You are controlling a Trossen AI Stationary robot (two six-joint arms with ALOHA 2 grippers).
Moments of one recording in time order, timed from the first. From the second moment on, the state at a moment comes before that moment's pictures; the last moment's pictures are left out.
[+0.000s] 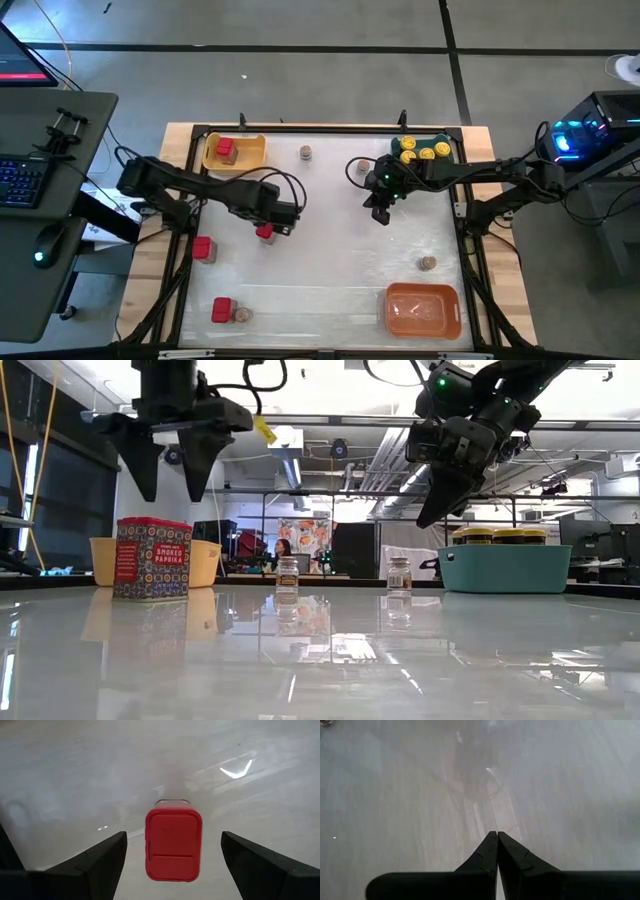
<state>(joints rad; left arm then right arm) -0.14 1.63 1.29 -1.23 -0.20 -1.33 -0.23 1.36 0.80 -0.37 -0.24 0.12</state>
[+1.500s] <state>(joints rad) -0.13 1.57 1.01 -0.92 -0.10 -1.33 -0.24 1.36 0.80 -0.31 -0.21 0.18</state>
